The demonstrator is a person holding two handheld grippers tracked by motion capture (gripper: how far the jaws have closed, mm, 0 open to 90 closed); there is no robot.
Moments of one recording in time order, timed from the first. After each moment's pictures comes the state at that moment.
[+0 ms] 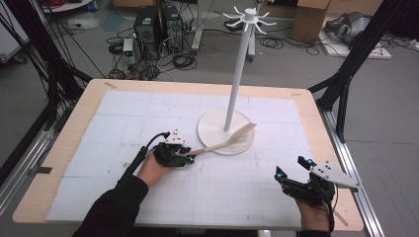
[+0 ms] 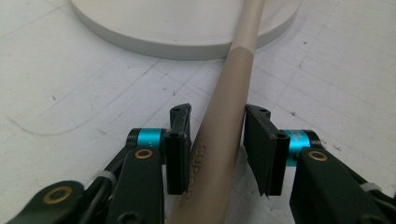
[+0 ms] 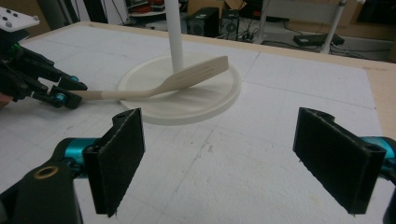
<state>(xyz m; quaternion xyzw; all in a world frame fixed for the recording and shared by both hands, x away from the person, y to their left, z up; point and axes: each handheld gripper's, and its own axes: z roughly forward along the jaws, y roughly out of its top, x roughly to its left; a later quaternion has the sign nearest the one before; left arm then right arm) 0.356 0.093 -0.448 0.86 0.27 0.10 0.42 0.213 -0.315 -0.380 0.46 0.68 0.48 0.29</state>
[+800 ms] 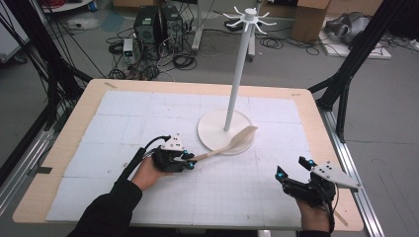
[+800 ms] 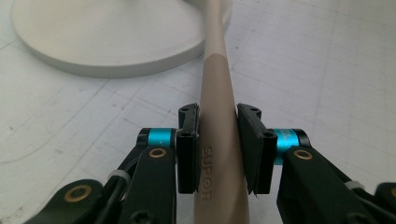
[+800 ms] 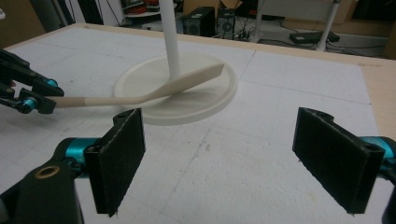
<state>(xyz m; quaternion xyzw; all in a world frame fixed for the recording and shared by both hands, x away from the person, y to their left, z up) 0.332 0.093 -0.430 0.87 0.19 0.08 0.44 0.212 -0.316 -0.380 0.47 0.68 0.48 0.29</state>
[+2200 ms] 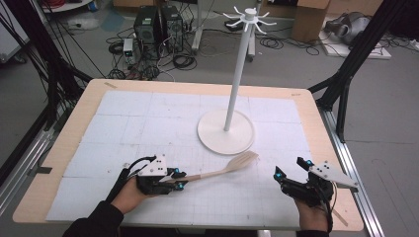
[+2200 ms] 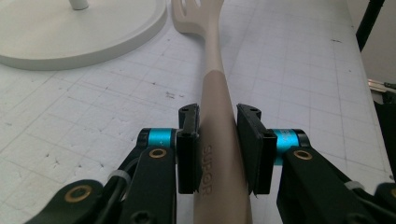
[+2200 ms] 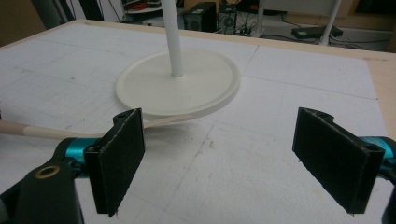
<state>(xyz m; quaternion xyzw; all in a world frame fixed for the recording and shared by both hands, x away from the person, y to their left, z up) 0.274 0.128 -0.435 0.86 0.14 0.07 0.49 0.214 -0.313 -0.382 0.47 0.68 0.48 0.28</state>
